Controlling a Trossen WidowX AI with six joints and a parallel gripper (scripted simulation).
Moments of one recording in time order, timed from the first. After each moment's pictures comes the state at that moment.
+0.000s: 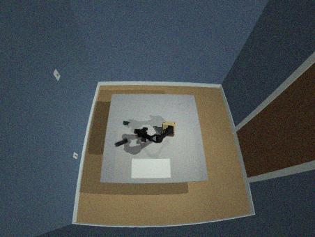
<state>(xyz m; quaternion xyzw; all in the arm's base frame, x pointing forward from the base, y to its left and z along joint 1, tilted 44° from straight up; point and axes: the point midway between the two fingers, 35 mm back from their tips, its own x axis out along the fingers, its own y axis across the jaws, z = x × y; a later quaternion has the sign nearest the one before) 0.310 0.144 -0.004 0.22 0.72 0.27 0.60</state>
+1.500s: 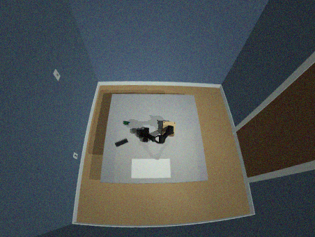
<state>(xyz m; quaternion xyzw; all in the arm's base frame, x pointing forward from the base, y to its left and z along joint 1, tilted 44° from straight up) 0.295 0.146 -0.003 0.23 0.69 0.26 0.63</state>
